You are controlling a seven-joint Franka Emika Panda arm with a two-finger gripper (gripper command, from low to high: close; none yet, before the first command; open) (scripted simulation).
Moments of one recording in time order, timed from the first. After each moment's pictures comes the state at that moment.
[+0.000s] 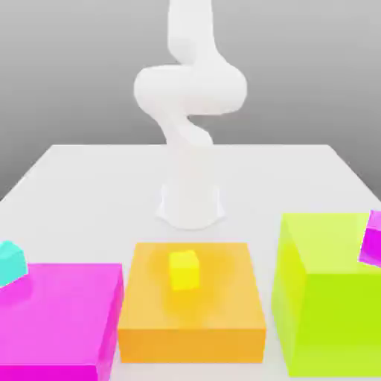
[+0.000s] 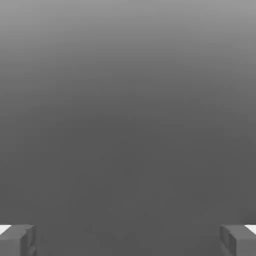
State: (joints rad) arm 0.03 -0.75 0.03 -2.28 -0.01 2.31 0.78
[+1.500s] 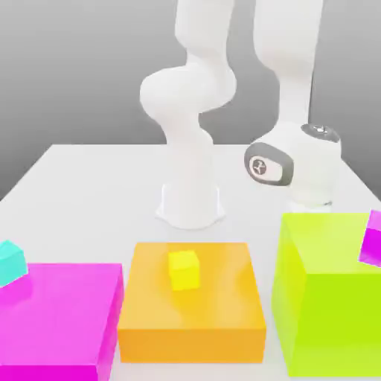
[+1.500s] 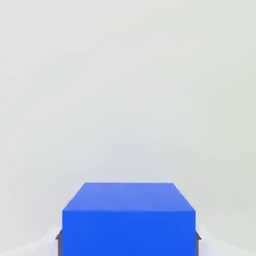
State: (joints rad) arm 0.77 0.26 -0.01 -2.90 -0.18 3.16 0.44
